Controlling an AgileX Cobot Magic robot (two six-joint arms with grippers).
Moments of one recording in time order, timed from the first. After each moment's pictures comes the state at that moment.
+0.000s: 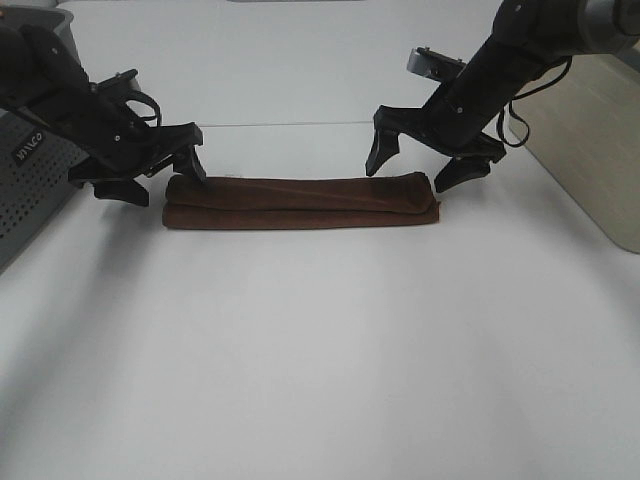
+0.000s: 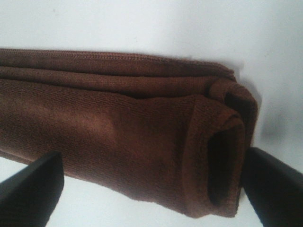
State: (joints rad) left arm -0.16 2.28 -1.61 -0.51 0.57 0.04; right arm 0.20 2.30 -1.78 0.40 0.80 -0.11
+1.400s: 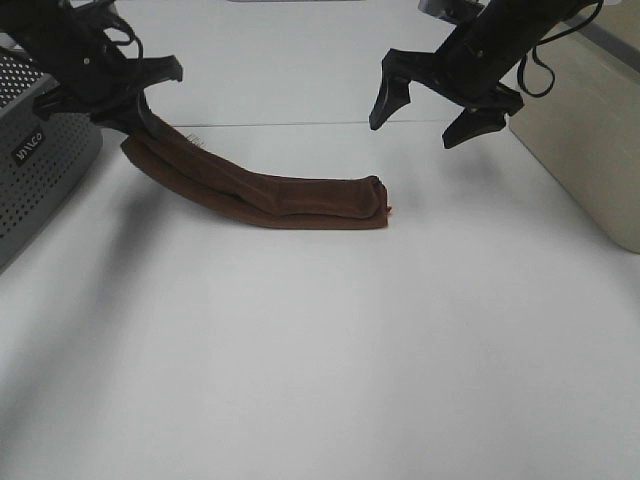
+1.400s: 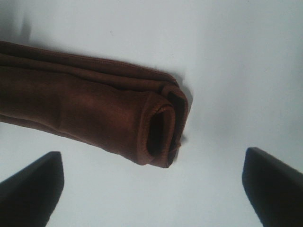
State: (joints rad) left arm -0.16 2.19 -1.81 -0.32 0.85 -0.10; right arm 0.20 2.16 -1.78 0.40 0.87 -0.11
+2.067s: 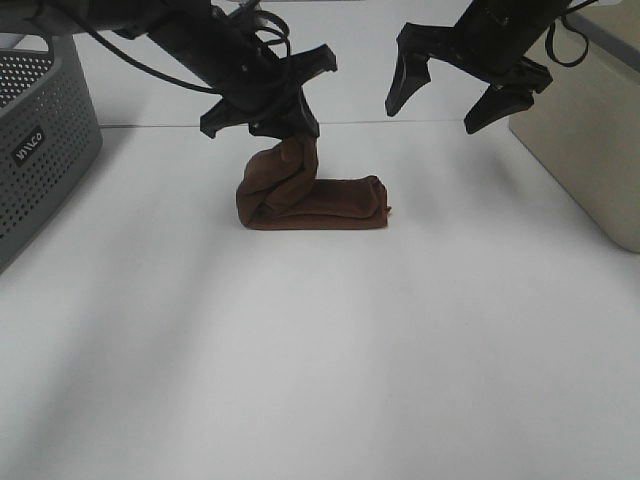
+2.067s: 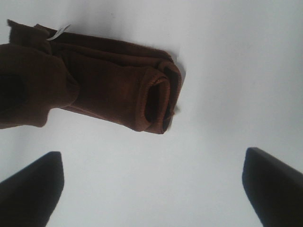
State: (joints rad) left arm -0.42 2.32 -1.96 -0.58 0.75 -0.14; right arm 0.20 2.07 -1.78 0.32 0.99 -0.05
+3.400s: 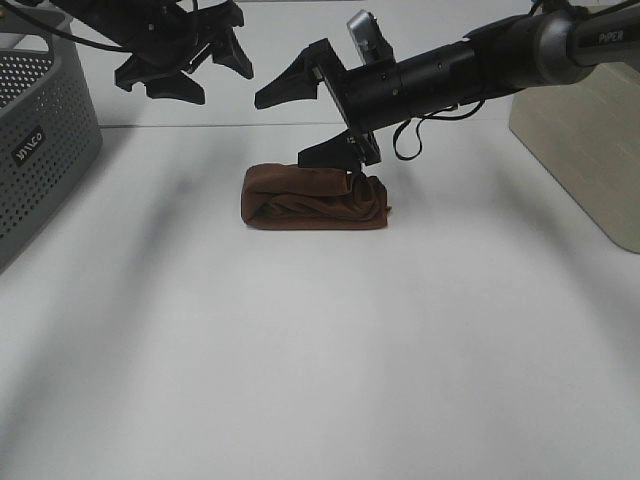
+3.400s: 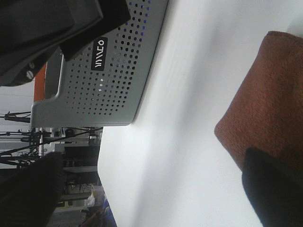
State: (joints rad) left arm -0.23 2.27 -1.96 -0.60 0.71 0.01; right arm 0.26 2.39 -1.78 1.32 0.99 -0.63
